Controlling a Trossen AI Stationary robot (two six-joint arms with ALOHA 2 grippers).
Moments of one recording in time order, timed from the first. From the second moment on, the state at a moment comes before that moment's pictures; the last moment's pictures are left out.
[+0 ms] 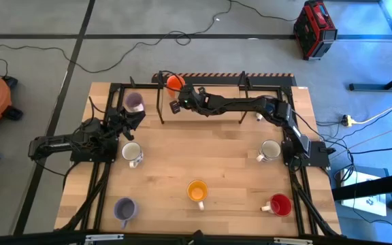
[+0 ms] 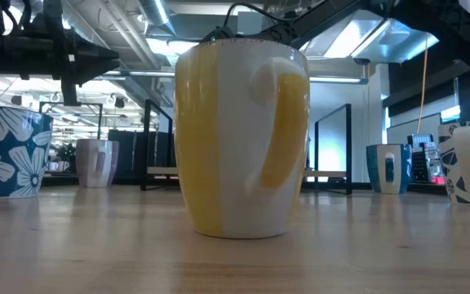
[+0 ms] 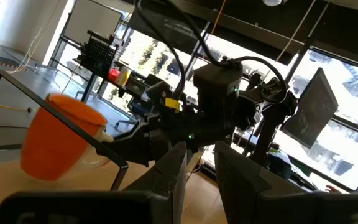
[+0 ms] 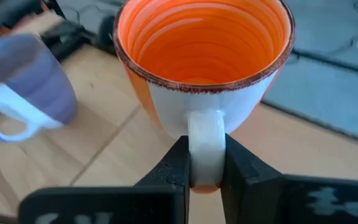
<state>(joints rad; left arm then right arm) 0.18 0.01 0.01 0.24 -0.33 -0.43 -0.28 2.21 1.73 -0.12 0.47 0.49</state>
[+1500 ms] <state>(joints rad) 0.18 0.01 0.01 0.23 -0.33 -0.41 -0.29 2.25 1.73 0.00 0.25 0.38</state>
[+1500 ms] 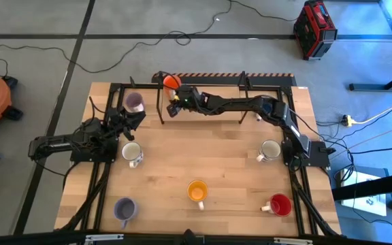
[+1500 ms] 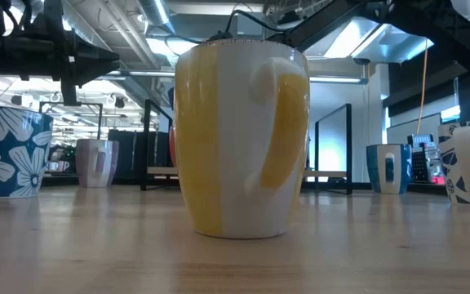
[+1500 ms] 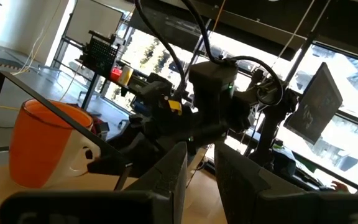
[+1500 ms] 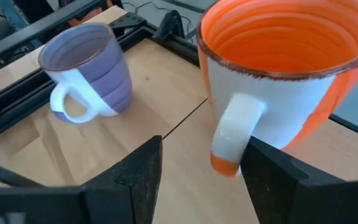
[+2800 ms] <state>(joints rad) 0.16 0.13 0.14 0.14 0.10 -0.39 0.38 1.80 1.68 -0.70 0.27 0.59</state>
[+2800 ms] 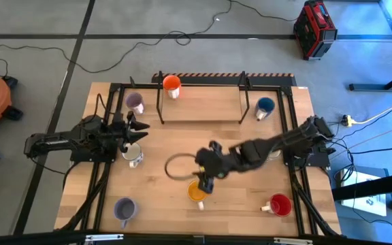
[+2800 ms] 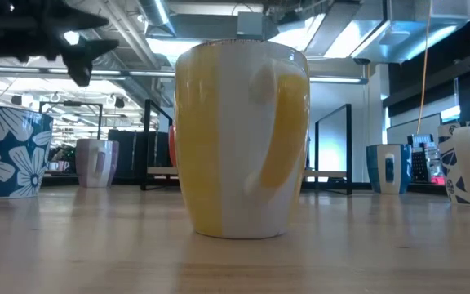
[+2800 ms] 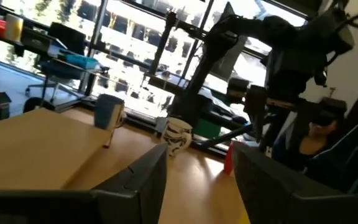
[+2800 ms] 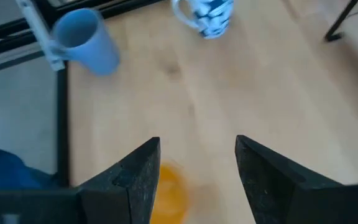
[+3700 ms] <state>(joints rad) -0.22 0.69 0.51 0.02 -0.02 -0.38 0.80 2.07 1.68 -0.67 0.54 1.15</state>
